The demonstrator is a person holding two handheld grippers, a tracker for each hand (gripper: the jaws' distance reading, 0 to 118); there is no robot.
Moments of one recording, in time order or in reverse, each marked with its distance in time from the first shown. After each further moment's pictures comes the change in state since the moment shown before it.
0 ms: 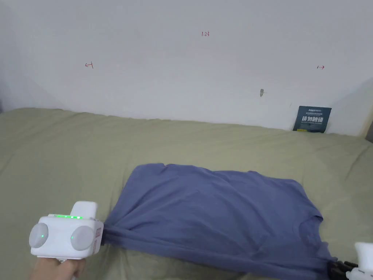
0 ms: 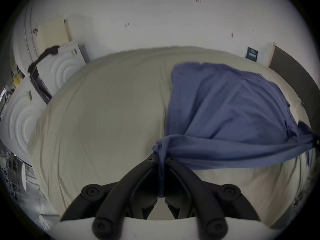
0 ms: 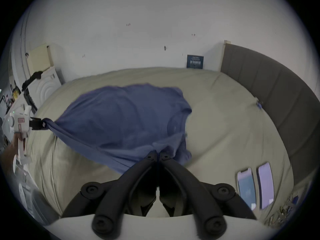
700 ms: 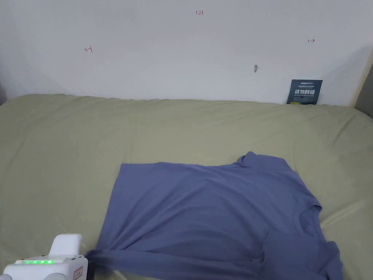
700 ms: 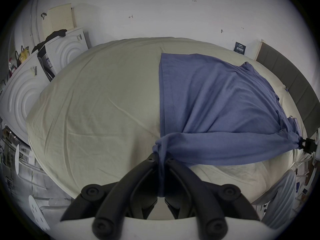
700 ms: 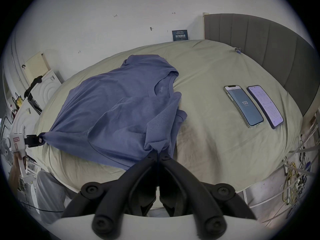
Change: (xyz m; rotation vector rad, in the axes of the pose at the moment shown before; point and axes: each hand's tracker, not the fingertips) left arm -0.036 -0.138 0.075 -0.020 -0.075 0.012; right arm 0.007 -0.126 0.062 -0.098 0.027 -0.183
